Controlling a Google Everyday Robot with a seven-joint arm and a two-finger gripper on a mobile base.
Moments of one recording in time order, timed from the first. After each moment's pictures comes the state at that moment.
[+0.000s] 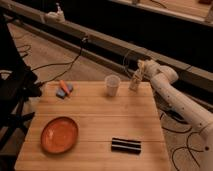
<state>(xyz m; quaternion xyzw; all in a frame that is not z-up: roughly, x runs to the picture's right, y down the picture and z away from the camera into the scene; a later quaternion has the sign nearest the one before) 0.279 -0.166 0.910 0.13 -0.24 0.71 0.65</state>
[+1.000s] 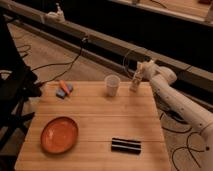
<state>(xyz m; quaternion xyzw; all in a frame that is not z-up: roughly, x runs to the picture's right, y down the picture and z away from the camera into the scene) 0.264 -0.153 0.910 0.13 -0.22 0.68 0.68</state>
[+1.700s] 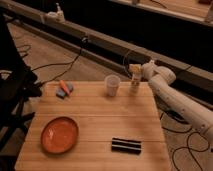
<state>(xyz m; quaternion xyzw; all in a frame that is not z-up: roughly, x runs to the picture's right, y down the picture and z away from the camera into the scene) 0.256 -0.154 0.896 0.13 -0.22 0.66 0.71</state>
